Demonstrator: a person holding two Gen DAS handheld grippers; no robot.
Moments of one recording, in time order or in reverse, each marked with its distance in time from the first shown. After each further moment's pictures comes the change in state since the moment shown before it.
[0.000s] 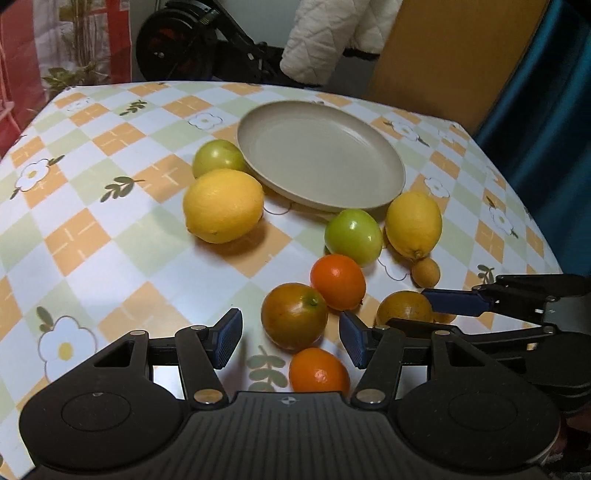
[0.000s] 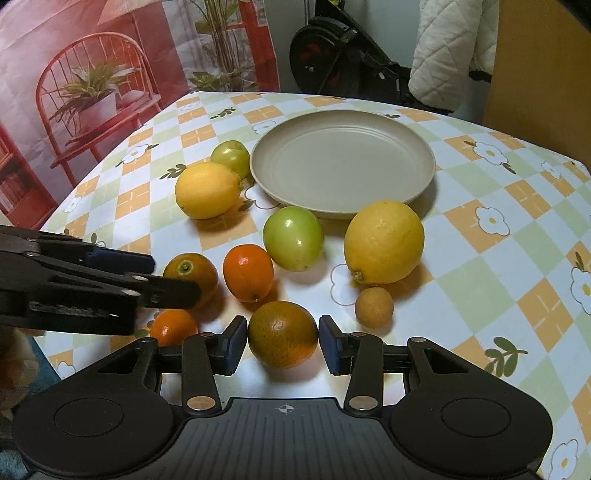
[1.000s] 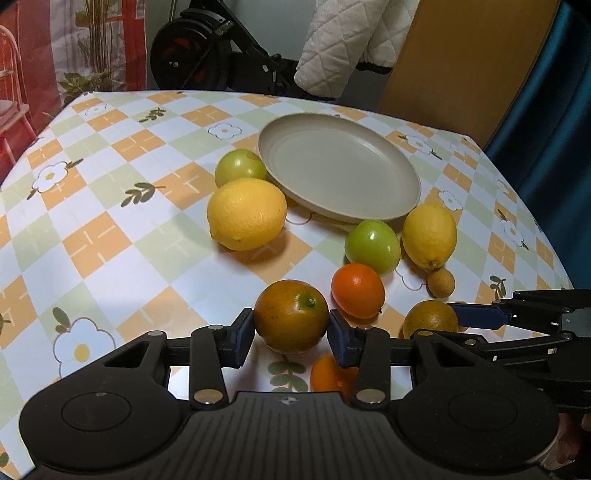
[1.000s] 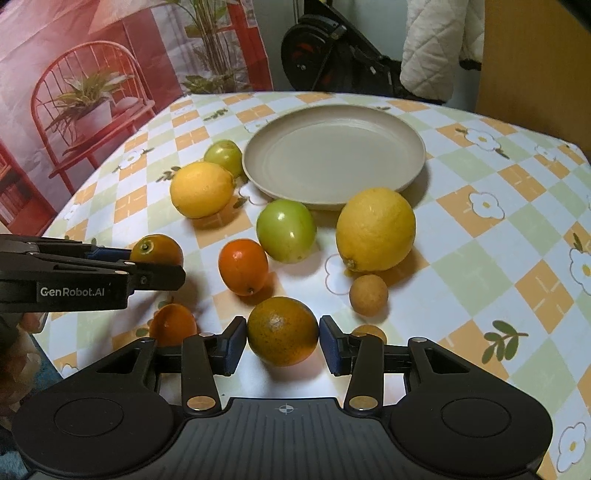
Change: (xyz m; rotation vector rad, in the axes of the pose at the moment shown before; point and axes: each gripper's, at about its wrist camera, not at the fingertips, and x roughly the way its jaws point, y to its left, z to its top) left arm -0.010 0.010 -0.003 -0.025 -0.052 0.037; right arm -0.007 -0.005 -0.006 0.037 -0.019 0.012
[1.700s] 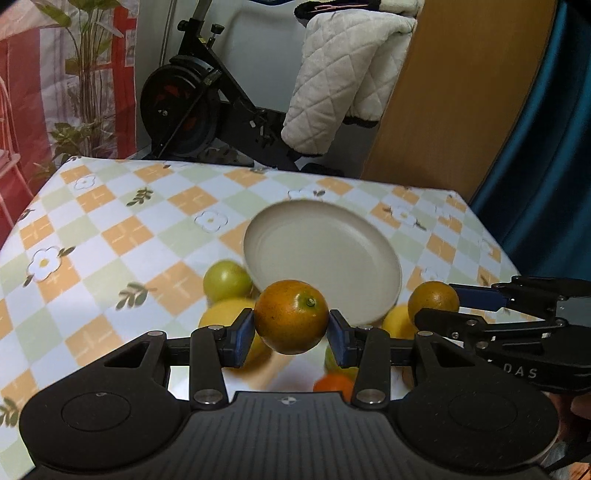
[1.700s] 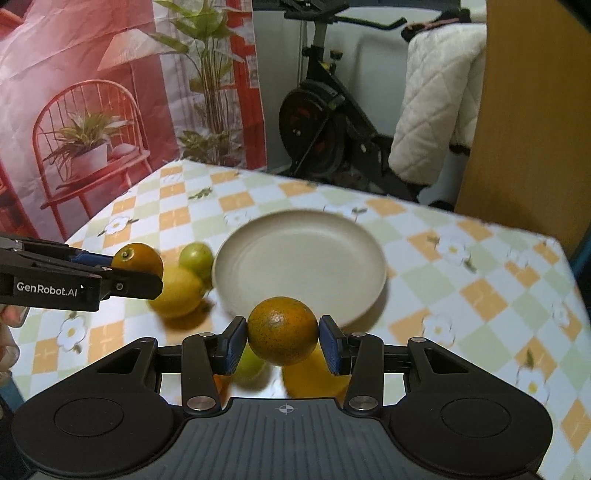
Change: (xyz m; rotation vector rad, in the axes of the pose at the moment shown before) left arm -0.014 -0.011 0.068 0.016 -0.128 -0.032; right arm -0.022 -0.025 0.077 -0.109 -0.183 -0.077
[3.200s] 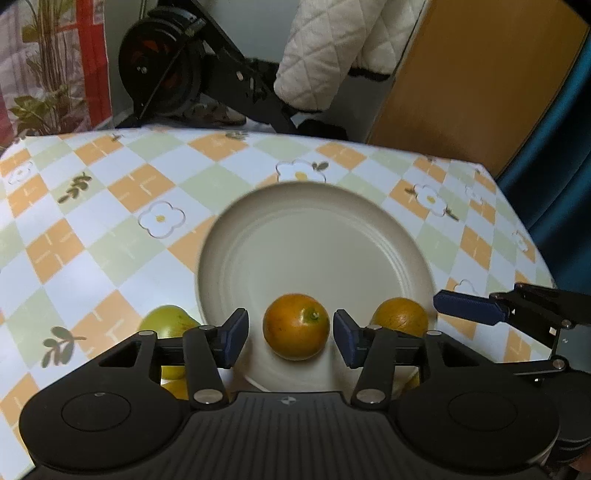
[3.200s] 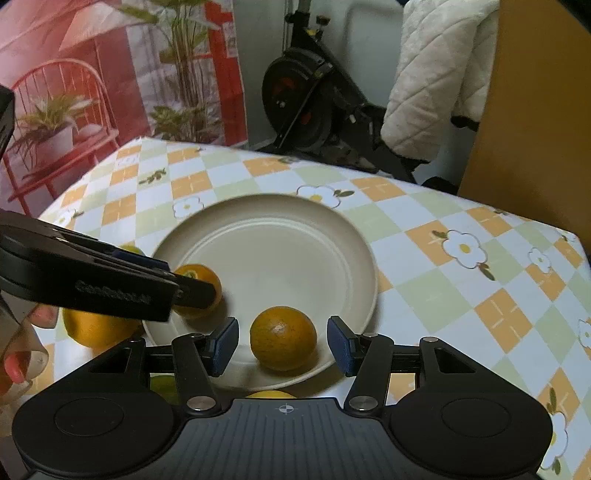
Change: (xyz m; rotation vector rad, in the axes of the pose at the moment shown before) left arm 0.108 -0.005 0.041 0.000 0.153 -0.014; right arm 0.083 -0.031 0.017 0.043 0.089 -0.030
